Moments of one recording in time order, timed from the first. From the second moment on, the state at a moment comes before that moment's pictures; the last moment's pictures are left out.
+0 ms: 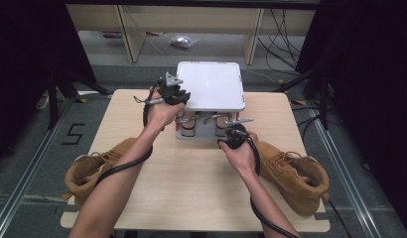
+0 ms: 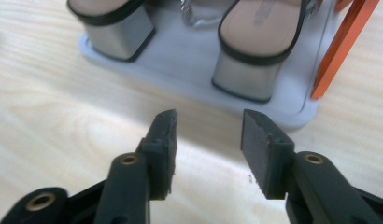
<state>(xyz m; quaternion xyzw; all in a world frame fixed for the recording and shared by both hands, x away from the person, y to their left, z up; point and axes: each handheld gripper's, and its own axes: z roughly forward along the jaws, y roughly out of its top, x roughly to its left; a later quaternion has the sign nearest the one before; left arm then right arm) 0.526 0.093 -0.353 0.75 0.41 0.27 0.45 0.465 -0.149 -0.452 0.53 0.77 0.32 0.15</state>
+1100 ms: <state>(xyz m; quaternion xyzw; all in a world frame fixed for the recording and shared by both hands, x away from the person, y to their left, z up) 0.422 0.274 -0.360 0.77 0.46 0.27 0.34 0.422 -0.174 -0.463 0.53 0.78 0.31 0.14</state>
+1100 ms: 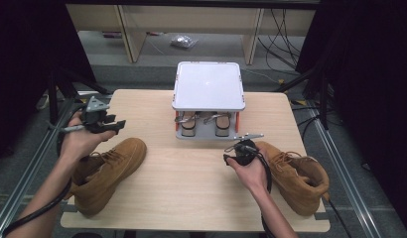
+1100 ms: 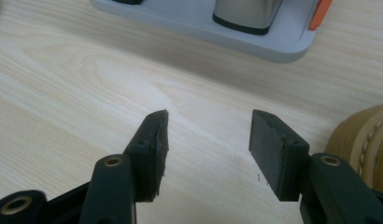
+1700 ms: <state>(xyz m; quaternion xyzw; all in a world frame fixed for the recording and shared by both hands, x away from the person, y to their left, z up) 0.356 0.337 -0.383 0.77 0.52 0.24 0.30 0.423 -0.174 -0.466 0.52 0.78 0.30 0.14</state>
